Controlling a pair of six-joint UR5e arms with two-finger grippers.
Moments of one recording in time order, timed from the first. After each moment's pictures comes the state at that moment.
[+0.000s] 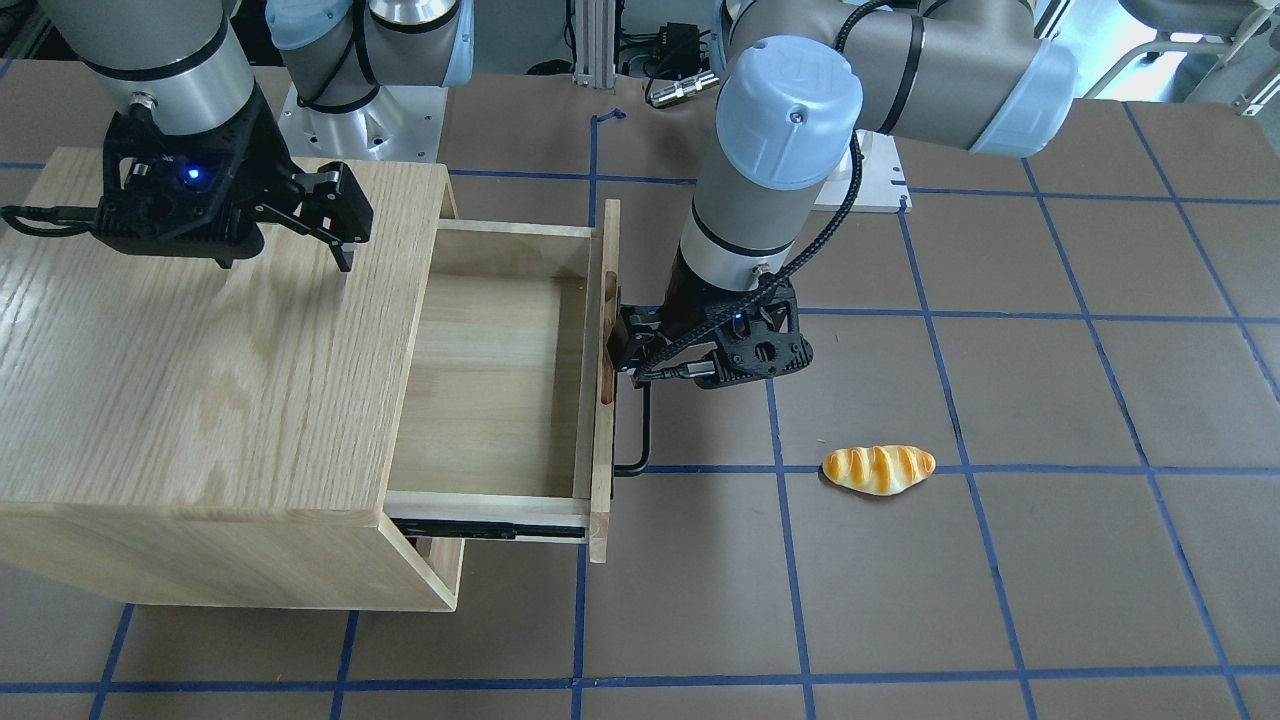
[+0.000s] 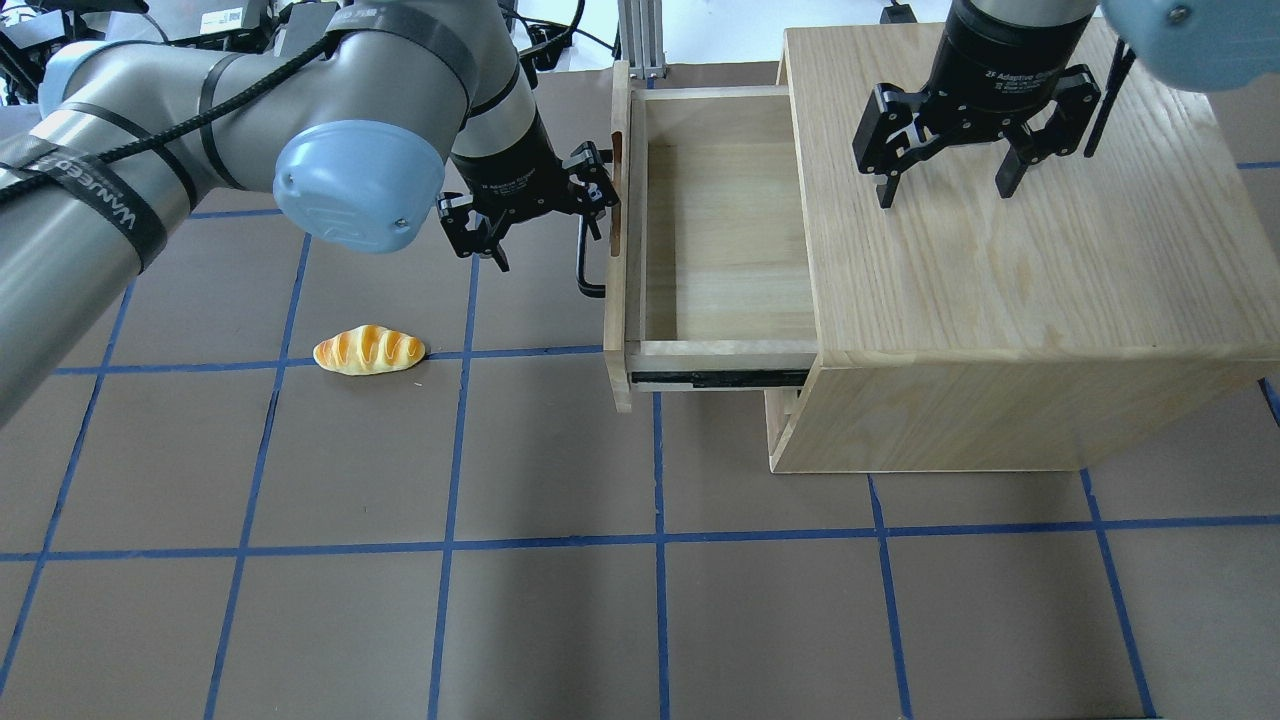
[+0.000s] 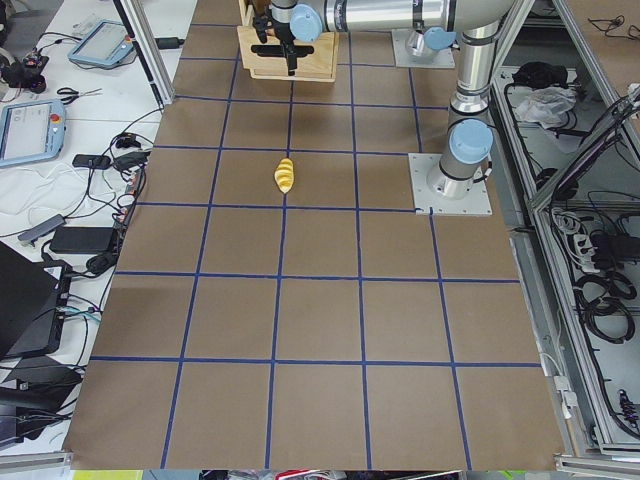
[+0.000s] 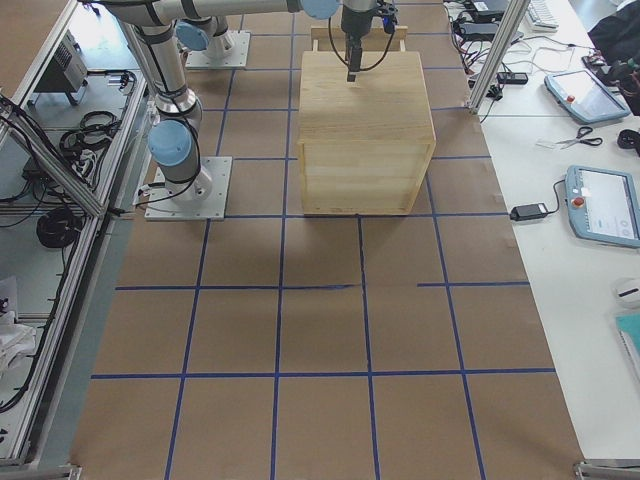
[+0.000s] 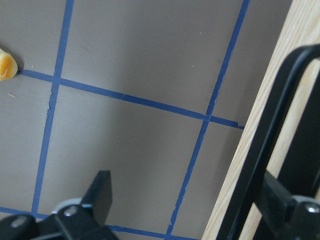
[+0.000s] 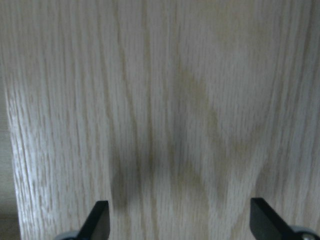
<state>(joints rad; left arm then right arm) -1.79 -1.81 -1.54 -1.32 1.48 -0.50 1.60 -1.49 1.43 -1.47 -1.61 0.02</state>
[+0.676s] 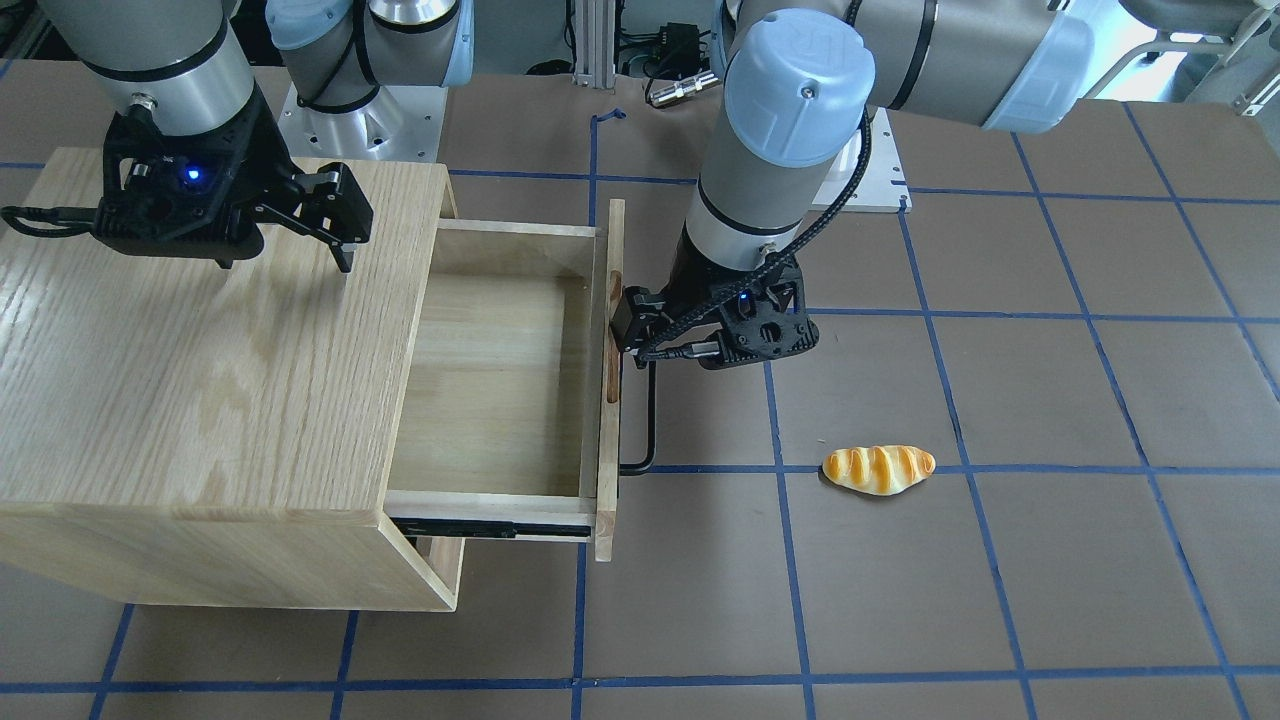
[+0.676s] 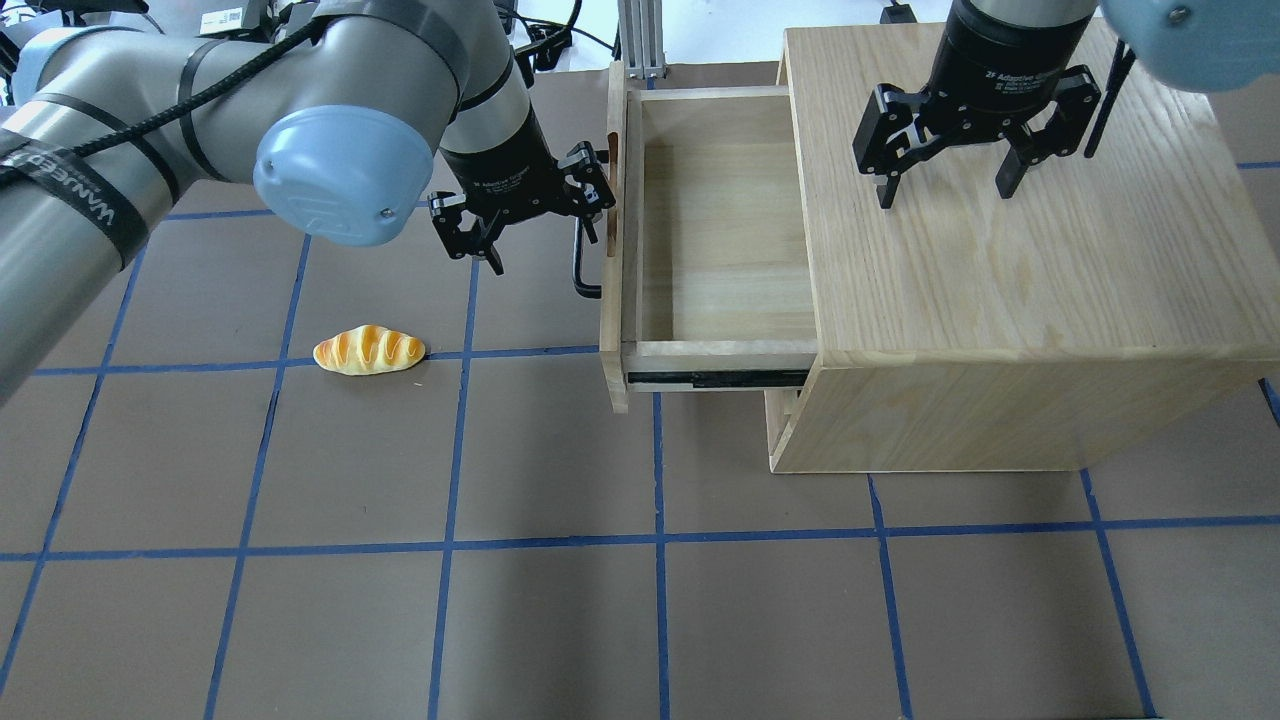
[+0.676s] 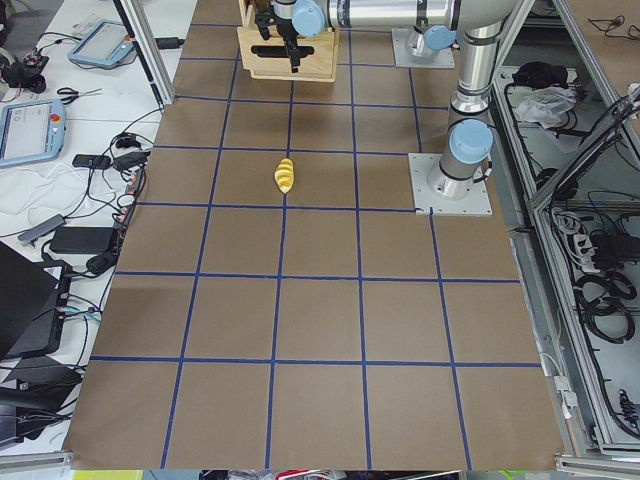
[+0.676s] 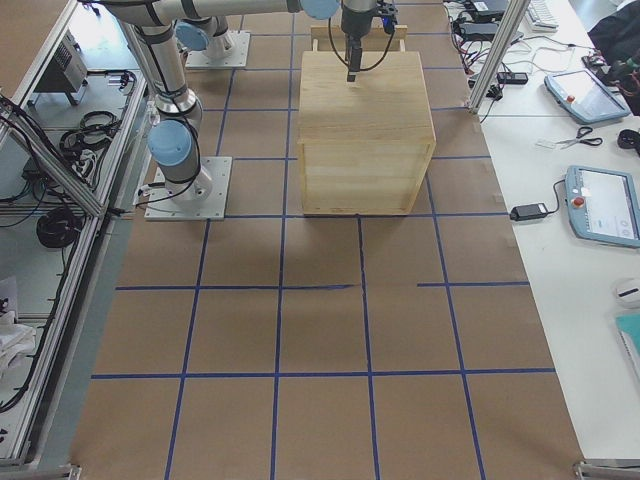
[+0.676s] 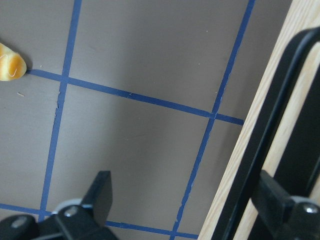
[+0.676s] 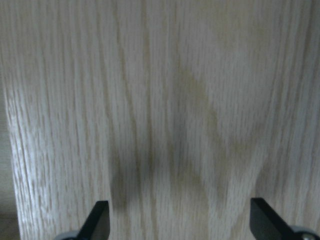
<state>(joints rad) -1.79 -1.79 -1.53 -1.38 1.48 -0.50 1.60 -1.49 1.43 -1.47 -1.61 0.02</state>
